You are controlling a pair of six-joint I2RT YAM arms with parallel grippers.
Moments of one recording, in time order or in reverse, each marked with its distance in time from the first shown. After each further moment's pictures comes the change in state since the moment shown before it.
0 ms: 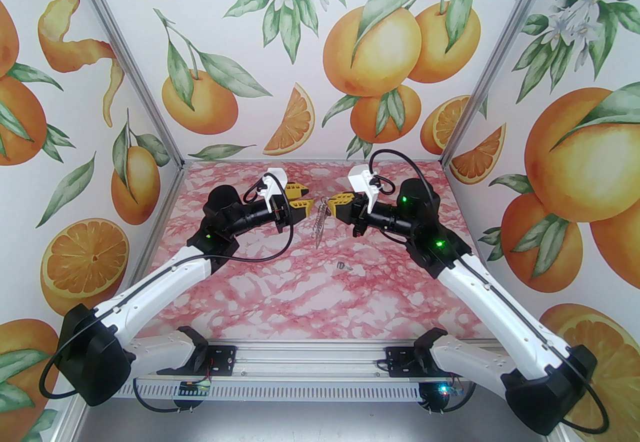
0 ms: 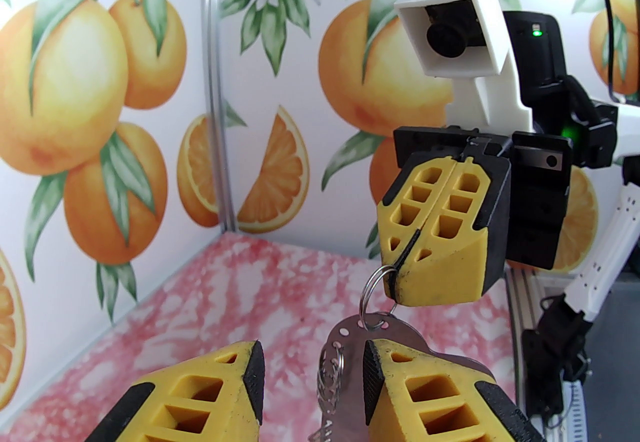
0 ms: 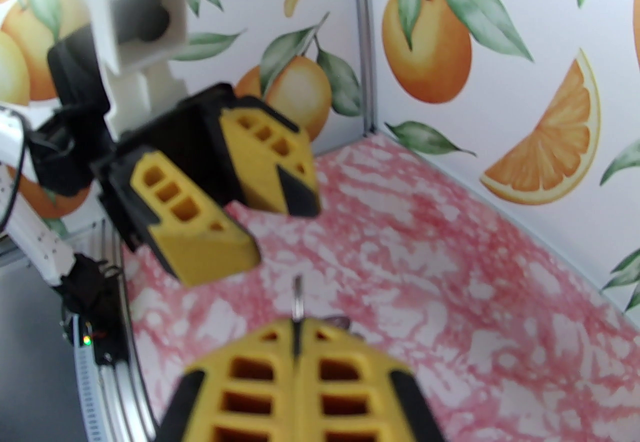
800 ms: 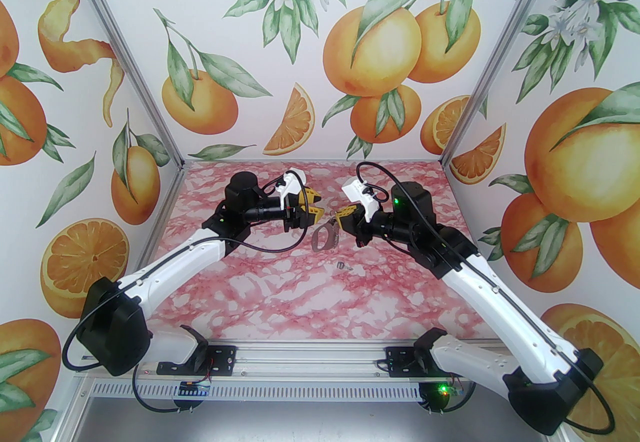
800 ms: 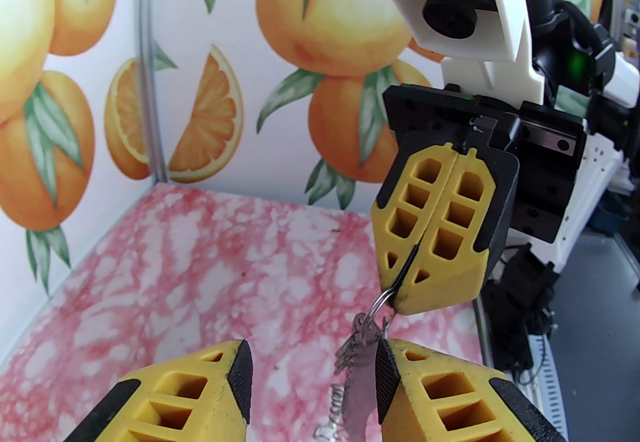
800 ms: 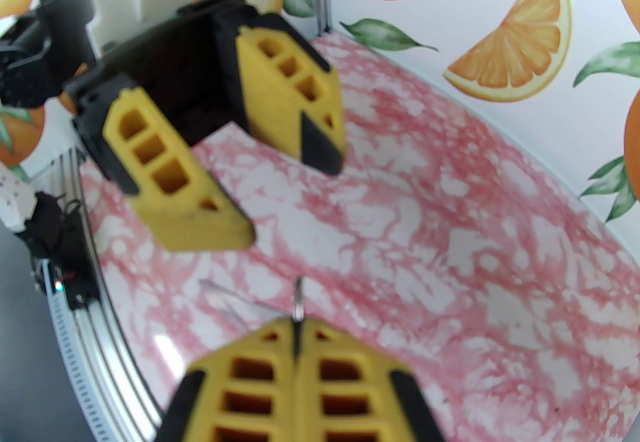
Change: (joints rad) left arm -0.020 0.178 0.133 -0.132 0.203 0.062; right arm 0.040 -0.007 0.085 -0.342 0.155 -0.098
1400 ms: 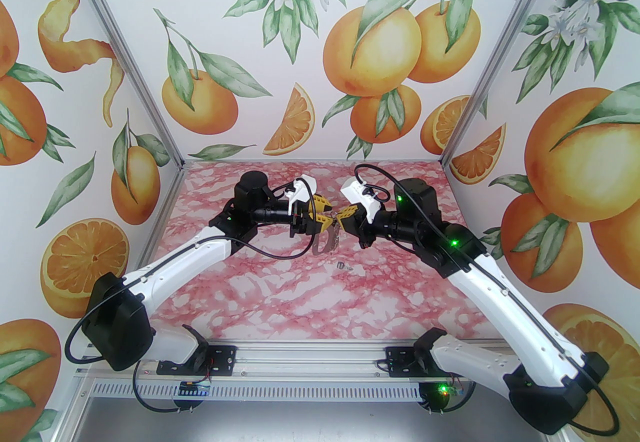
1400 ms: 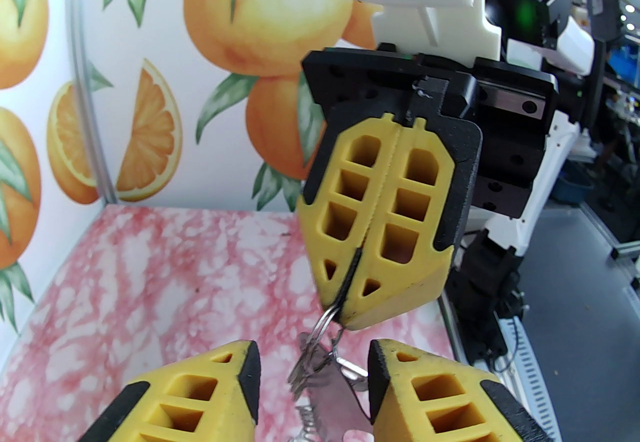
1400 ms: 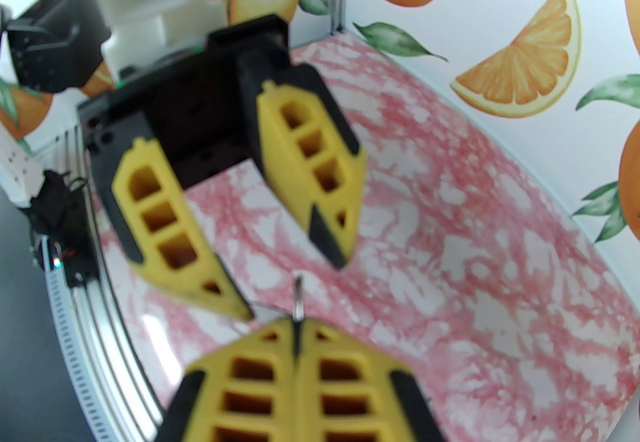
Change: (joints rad) left arm -0.053 0.025 0.050 -0.051 0.087 0.077; right arm 0.010 0.002 0.075 -0.095 -0.011 -0.084
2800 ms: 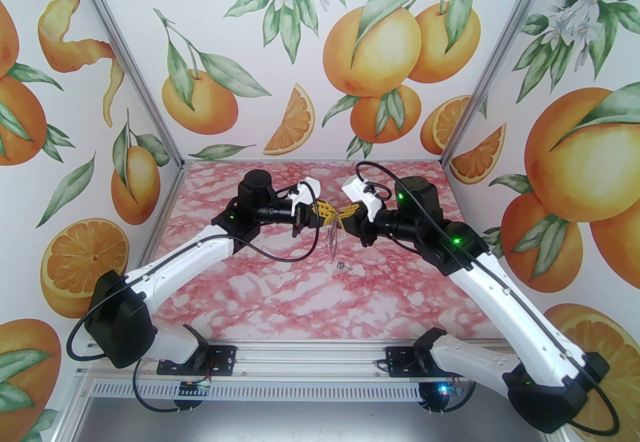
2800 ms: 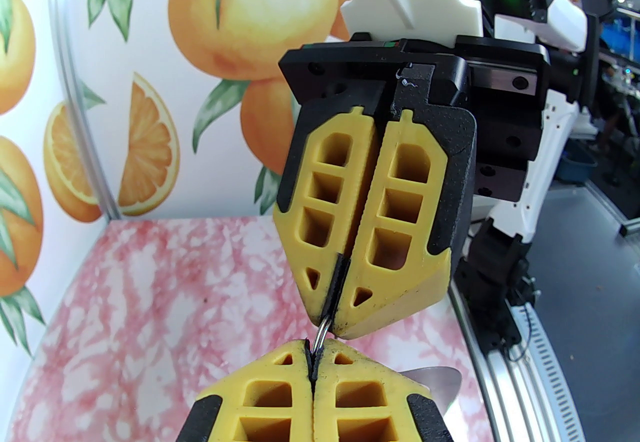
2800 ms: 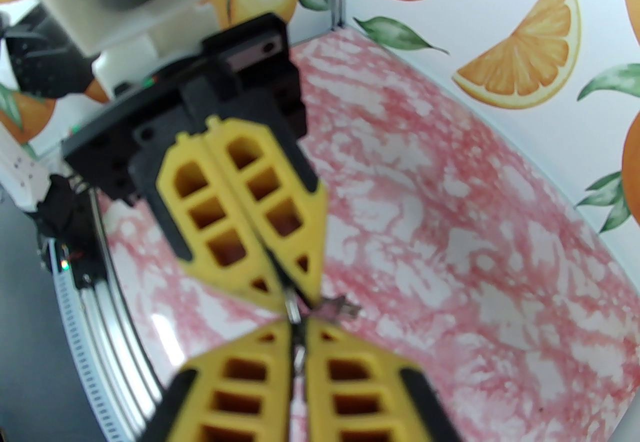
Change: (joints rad) left arm -0.008 0.008 0.018 0.008 -0.011 0.072; right arm -0.011 0.000 0.025 -0.021 -0.016 0.050
